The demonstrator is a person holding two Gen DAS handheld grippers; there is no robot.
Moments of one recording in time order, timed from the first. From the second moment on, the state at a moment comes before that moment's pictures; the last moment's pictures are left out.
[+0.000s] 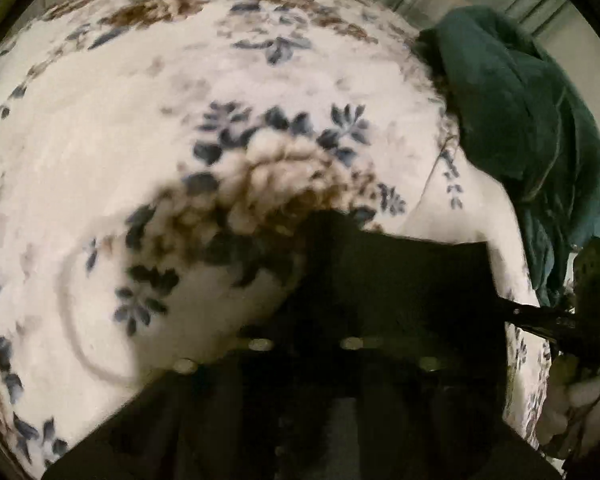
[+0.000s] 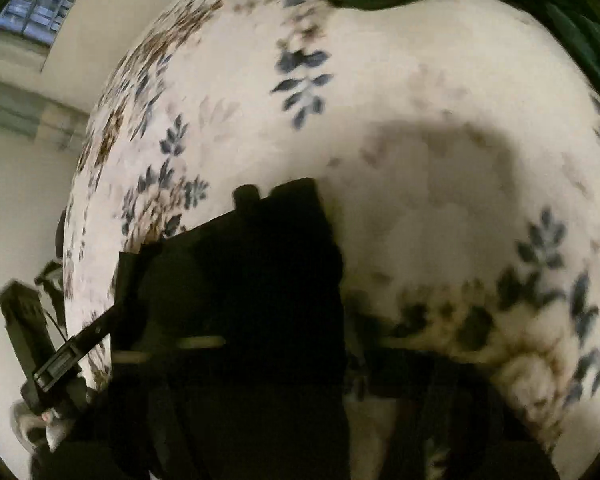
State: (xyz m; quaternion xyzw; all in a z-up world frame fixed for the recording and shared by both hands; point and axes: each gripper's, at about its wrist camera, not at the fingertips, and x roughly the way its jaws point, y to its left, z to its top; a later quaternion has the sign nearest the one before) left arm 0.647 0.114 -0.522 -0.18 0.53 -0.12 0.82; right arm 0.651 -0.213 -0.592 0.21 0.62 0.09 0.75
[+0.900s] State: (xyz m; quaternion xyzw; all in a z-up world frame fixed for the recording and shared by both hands) left arm 0.402 0.102 -0.578 -0.53 0.55 -0.08 0.64; right arm 0.577 -0.251 -0.625 0.29 0.68 0.19 0.65
